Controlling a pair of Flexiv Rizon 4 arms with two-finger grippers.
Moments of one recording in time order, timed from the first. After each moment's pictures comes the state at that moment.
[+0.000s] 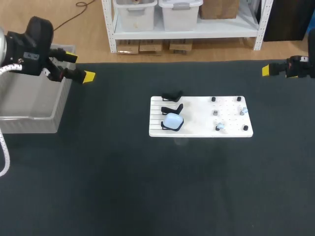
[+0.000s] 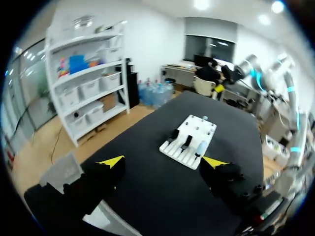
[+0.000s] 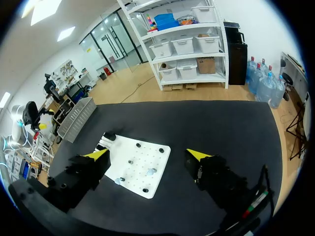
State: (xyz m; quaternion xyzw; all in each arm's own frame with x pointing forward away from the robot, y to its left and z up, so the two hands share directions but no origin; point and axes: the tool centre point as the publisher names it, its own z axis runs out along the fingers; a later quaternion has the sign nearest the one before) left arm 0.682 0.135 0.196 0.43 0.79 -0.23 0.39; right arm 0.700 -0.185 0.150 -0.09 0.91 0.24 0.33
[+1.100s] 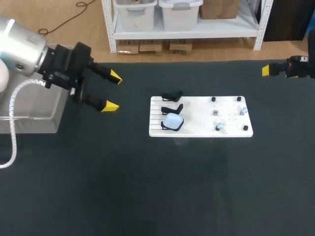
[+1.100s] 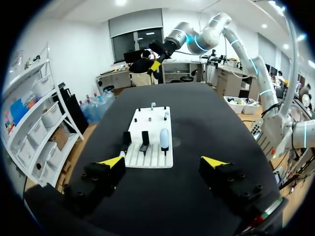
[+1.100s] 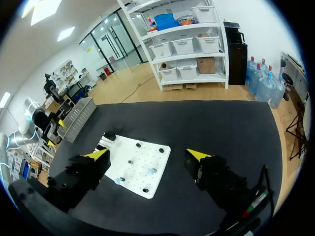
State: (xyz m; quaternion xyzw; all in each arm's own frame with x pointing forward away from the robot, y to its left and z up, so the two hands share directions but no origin) left arm 0.657 0.066 0.127 0.65 0.61 -0.30 0.33; right arm 0.700 -0.185 0.150 -0.09 0.91 0.24 0.33
